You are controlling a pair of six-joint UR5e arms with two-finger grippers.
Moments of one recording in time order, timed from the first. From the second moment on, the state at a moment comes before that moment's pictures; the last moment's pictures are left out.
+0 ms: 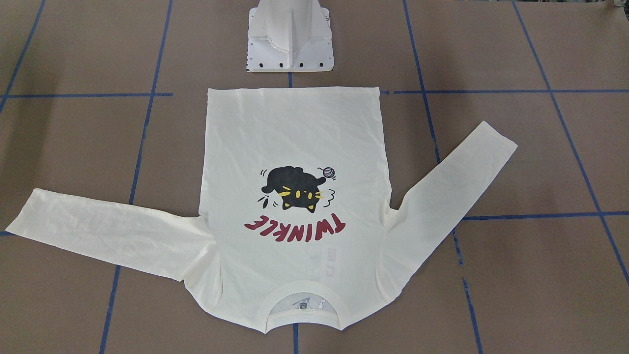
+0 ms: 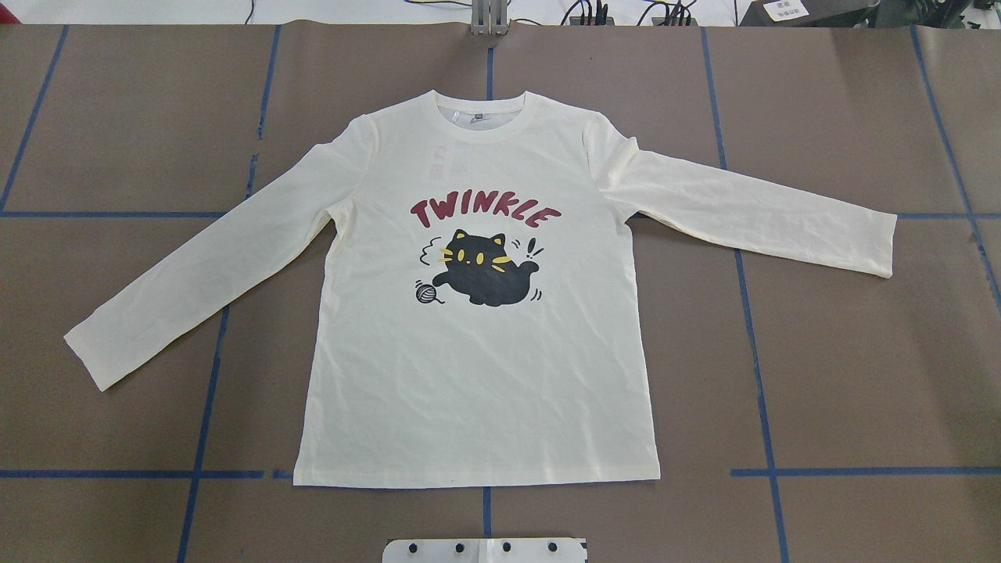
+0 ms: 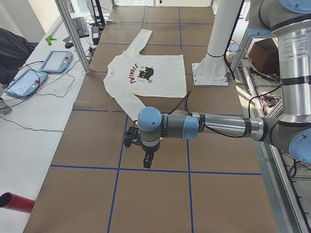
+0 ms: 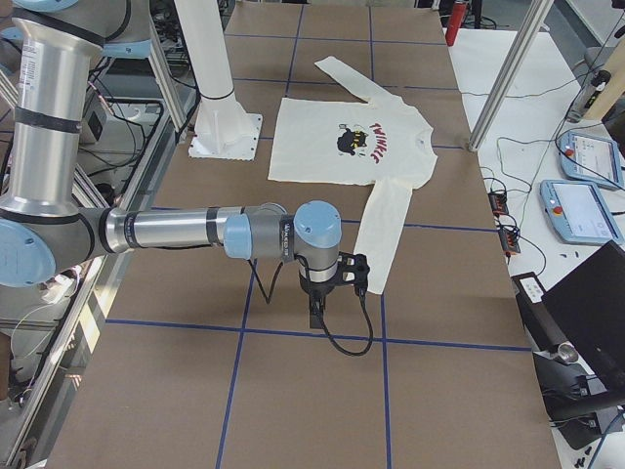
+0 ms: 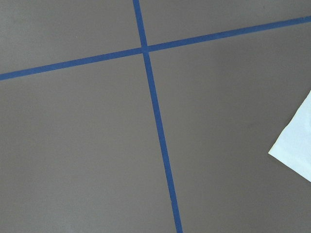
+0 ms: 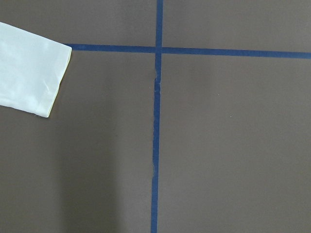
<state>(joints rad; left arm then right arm) -1.56 -1.38 -1.86 -1.53 -2.37 0.15 1.55 -1.78 1.89 -1.61 2.30 0.04</state>
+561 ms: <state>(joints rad) -1.56 -1.49 -1.87 -1.64 -2.38 0.02 1.54 -1.72 1.88 -1.35 2.33 0.06</state>
